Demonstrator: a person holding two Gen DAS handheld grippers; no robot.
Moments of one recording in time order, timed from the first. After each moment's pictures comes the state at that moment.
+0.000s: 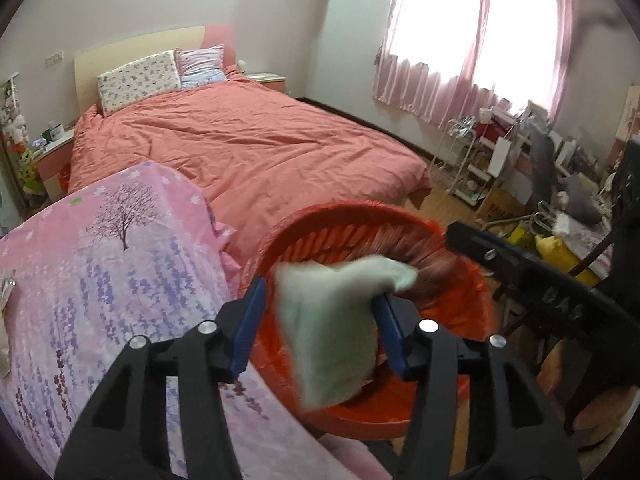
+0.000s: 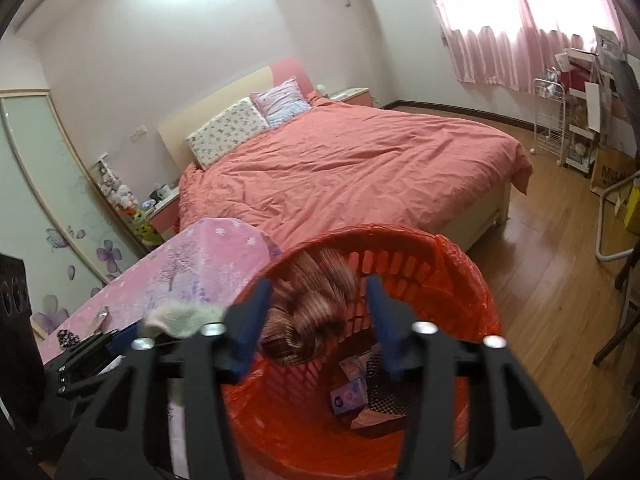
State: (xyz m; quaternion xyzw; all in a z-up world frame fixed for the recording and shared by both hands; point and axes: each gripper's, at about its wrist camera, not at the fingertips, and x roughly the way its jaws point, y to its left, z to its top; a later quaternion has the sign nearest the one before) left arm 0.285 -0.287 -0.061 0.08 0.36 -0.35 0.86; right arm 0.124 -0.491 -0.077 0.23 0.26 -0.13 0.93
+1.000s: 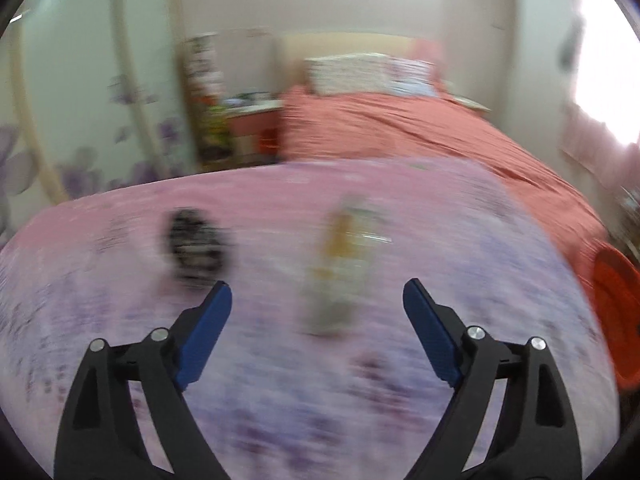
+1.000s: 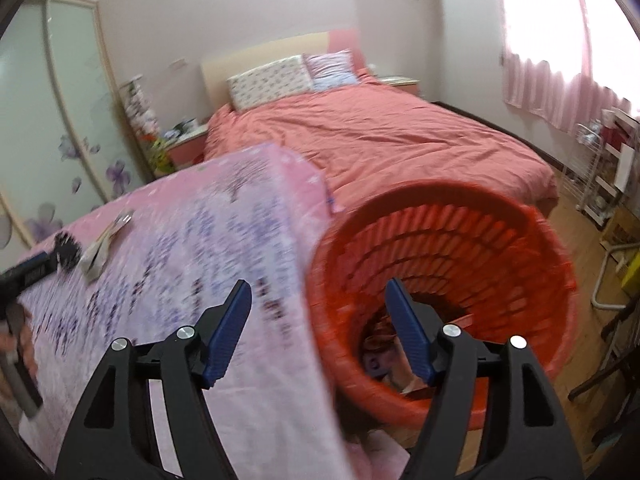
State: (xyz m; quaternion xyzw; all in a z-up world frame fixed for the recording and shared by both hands) left arm 0.357 0.040 -0.056 0.03 0.34 0.01 0.94; right arm 0.142 -0.353 -0.083 0.11 0.33 -0.06 0.94
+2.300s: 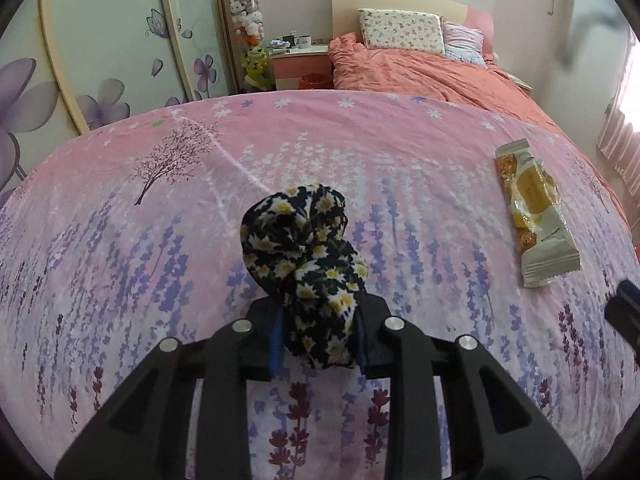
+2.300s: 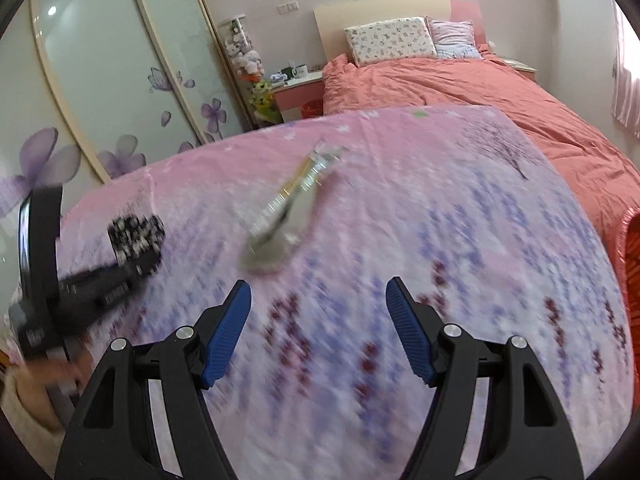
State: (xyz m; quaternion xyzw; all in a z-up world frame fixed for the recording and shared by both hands) left arm 0.374 0.157 -0.109 0.00 0.43 0.03 0.90; right arm 0.252 -0.136 -0.092 0.10 0.38 0.11 0.91
